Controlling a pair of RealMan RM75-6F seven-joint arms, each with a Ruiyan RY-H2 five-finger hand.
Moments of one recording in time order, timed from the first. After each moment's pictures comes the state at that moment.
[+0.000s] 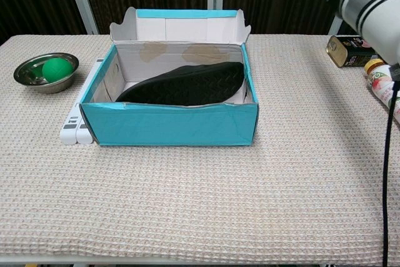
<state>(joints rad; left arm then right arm) -0.09 -1.07 -0.05 -1.64 1.52 1.45 0.02 0.82 -1.69 0.48 -1.26 -0.79 1.11 0.60</state>
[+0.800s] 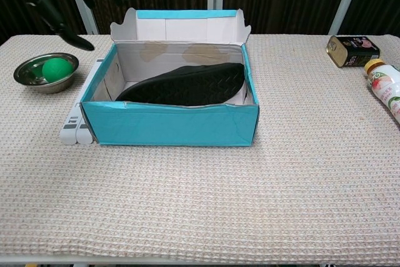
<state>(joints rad) -0.74 -1.20 -0.28 -1.74 1.21 0.79 0.05 0.48 -1.25 0.50 -1.65 -1.03 1.20 0.67</state>
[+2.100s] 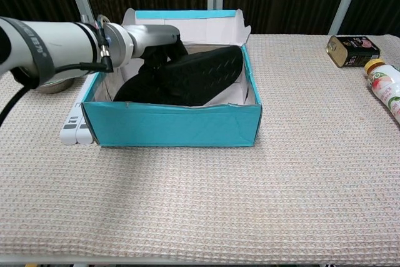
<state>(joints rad) -1.13 -1.64 -0.23 -1.49 0.48 0.90 0.51 0.43 -1.24 0.52 -1.59 -1.09 1.10 0.86</state>
